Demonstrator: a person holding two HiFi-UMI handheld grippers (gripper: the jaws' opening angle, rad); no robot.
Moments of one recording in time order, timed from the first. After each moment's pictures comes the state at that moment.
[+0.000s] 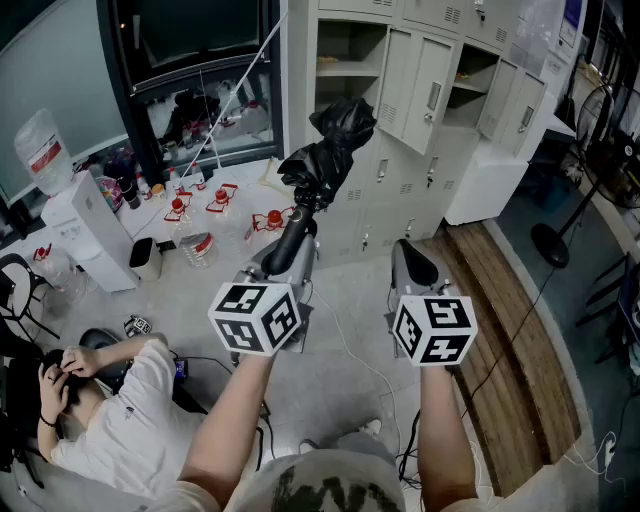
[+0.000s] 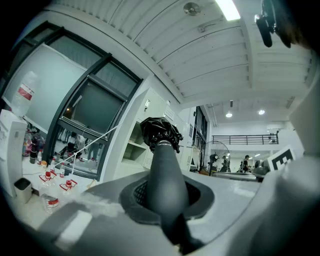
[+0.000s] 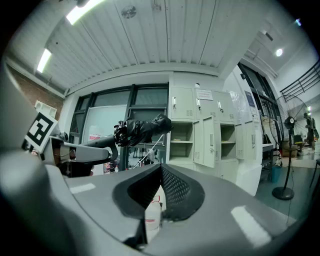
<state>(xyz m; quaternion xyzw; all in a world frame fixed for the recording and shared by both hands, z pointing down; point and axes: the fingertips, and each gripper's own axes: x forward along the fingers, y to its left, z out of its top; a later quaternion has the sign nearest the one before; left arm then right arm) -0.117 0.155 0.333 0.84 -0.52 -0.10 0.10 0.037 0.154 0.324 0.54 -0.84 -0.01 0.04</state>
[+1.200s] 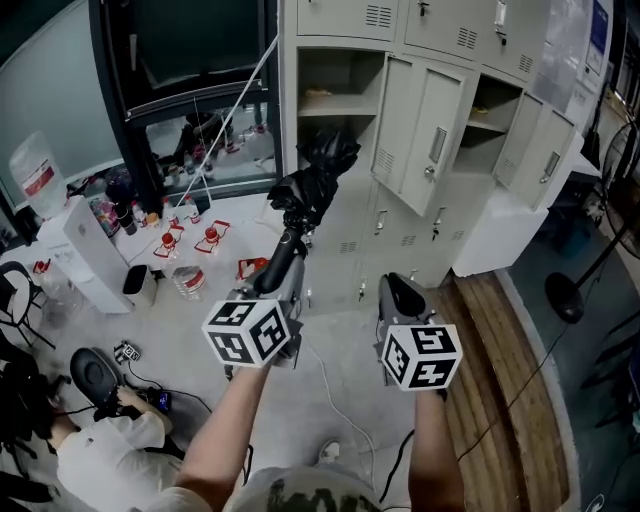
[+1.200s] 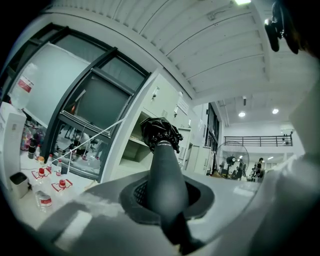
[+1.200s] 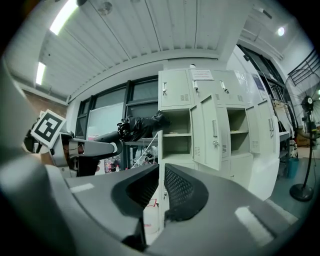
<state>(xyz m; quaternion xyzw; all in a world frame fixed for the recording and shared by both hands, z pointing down) -0.076 -0.046 0.335 0.80 -0.57 -0.11 0.13 0.087 -0.050 0.345 0.49 -0.87 0.04 0.04</state>
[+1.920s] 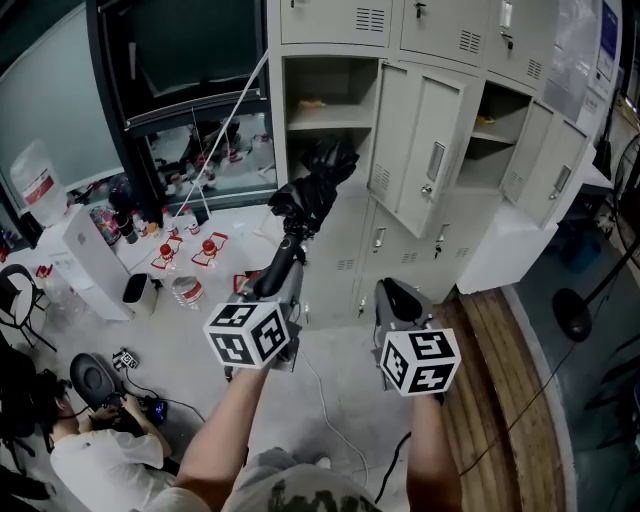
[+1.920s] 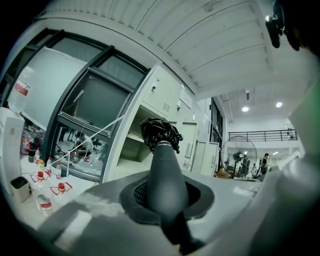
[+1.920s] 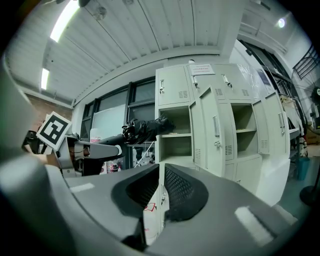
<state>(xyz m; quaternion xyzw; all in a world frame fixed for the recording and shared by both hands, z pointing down) -0.052 -0.119 0.342 0.79 -0.59 -0.09 0.12 0.107 -0.122 0.347 0.45 -0.89 0.04 0.03</state>
